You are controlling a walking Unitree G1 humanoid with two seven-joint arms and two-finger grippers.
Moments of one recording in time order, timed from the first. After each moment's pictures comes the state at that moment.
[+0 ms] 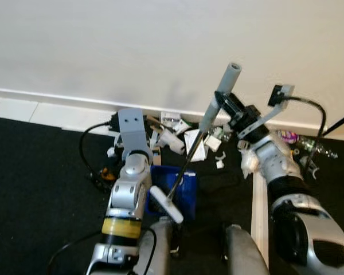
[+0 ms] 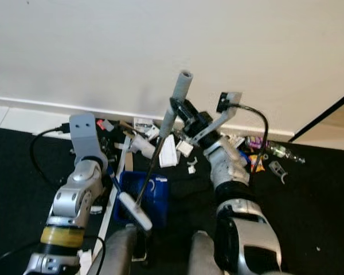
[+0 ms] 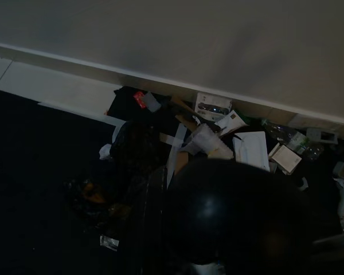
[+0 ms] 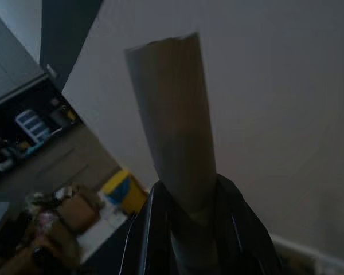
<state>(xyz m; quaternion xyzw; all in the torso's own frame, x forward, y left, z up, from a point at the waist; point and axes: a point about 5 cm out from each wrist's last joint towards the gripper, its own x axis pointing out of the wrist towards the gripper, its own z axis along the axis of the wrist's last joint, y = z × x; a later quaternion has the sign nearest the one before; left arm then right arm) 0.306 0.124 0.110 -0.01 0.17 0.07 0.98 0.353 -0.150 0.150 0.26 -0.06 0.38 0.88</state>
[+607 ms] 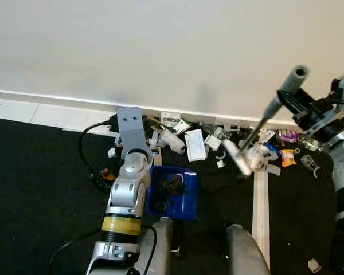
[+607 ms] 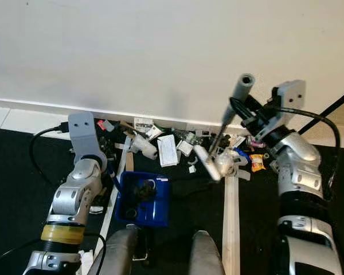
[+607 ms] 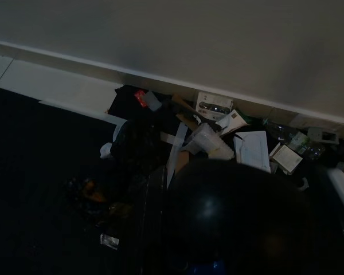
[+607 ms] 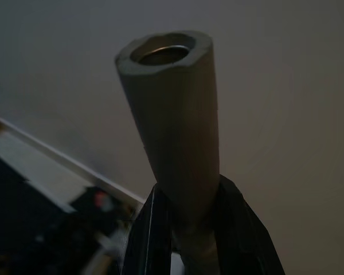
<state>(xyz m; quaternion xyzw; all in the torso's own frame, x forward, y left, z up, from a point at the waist) 0.309 0.127 0.112 -0.01 0.17 0.08 0.98 0.336 -0.268 0.164 0.02 0.00 0.20 0.98</state>
